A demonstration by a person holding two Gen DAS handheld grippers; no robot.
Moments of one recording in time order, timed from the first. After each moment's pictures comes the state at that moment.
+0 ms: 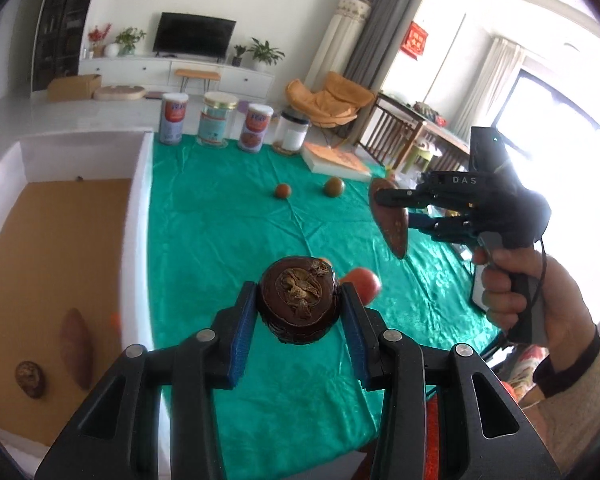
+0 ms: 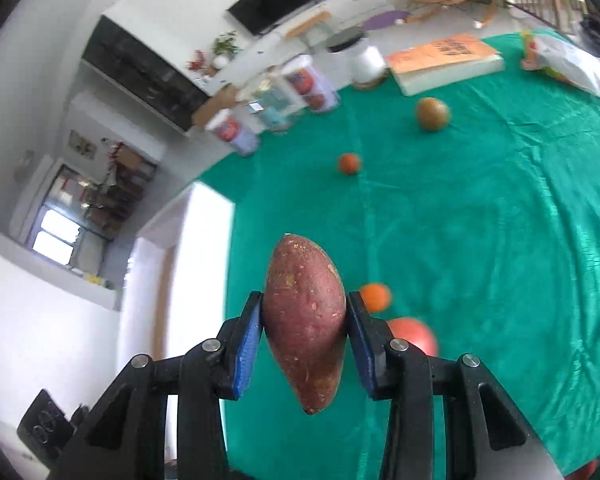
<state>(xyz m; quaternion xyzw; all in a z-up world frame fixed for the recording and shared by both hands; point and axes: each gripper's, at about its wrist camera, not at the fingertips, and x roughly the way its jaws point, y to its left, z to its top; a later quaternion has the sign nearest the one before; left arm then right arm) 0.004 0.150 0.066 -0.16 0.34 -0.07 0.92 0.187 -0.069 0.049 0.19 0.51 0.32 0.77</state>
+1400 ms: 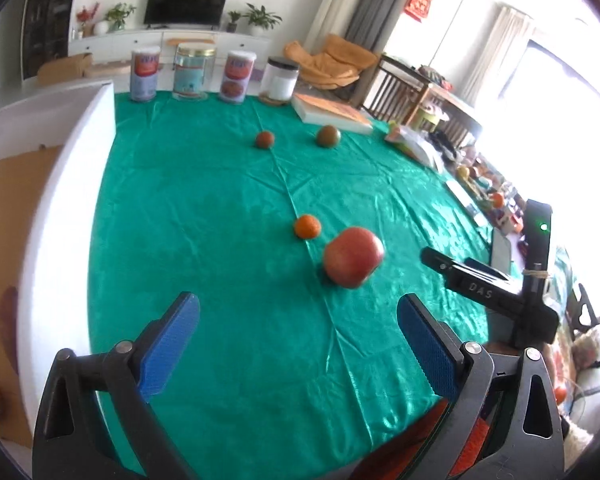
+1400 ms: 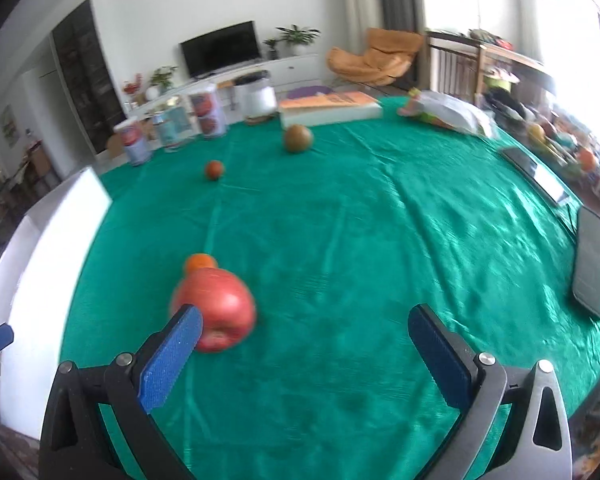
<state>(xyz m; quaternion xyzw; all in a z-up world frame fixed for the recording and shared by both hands) 0.080 0.076 -0.011 -0.13 0.41 -0.08 0.90 0.128 -0.187 -0.046 0.05 0.42 0.04 0.90</state>
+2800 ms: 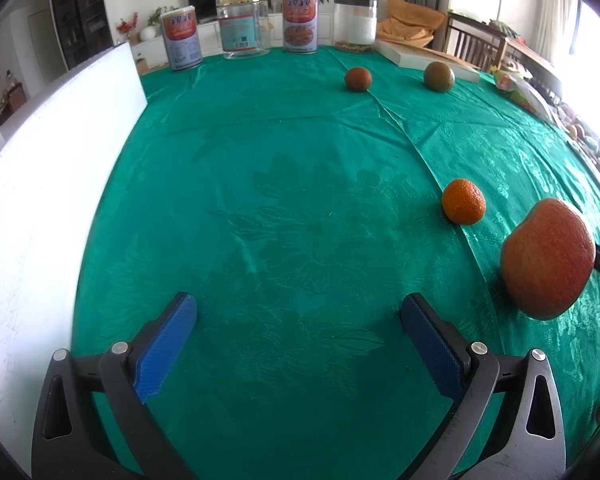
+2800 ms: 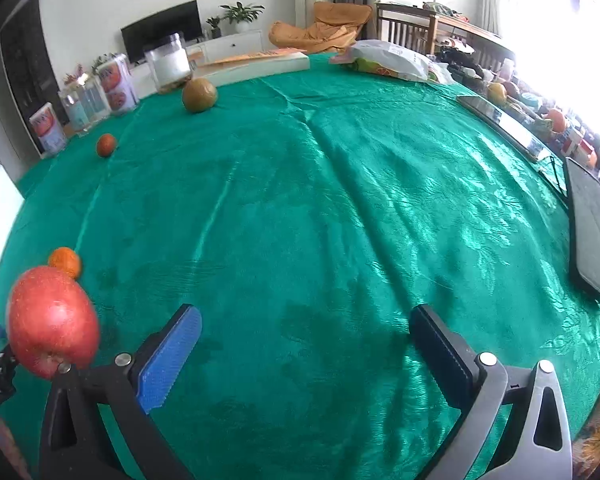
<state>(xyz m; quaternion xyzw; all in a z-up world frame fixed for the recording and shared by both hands) 0.154 0.079 -0.112 -0.03 0.45 0.06 0.89 0.159 -0.204 -0.090 0.05 0.42 0.03 0.91</state>
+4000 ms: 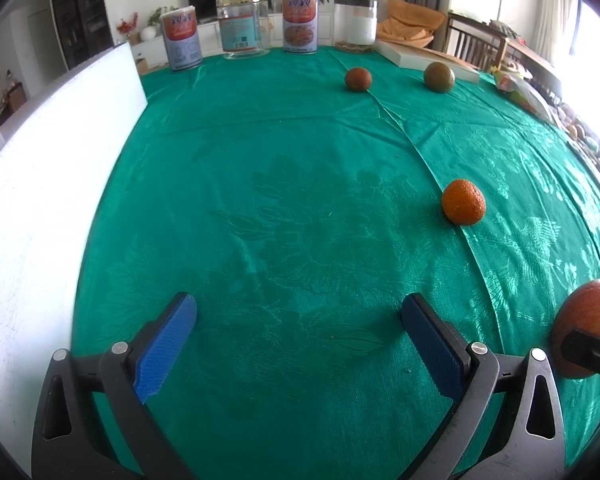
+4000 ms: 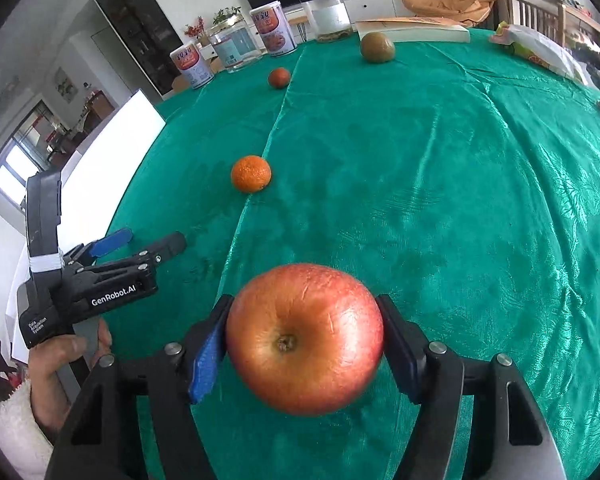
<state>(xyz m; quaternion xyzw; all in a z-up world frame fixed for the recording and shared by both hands) 0.154 0.079 -0.112 -0.03 0.45 0.06 0.89 0.134 -0.136 -0.096 0.02 0.51 0.22 0.83</state>
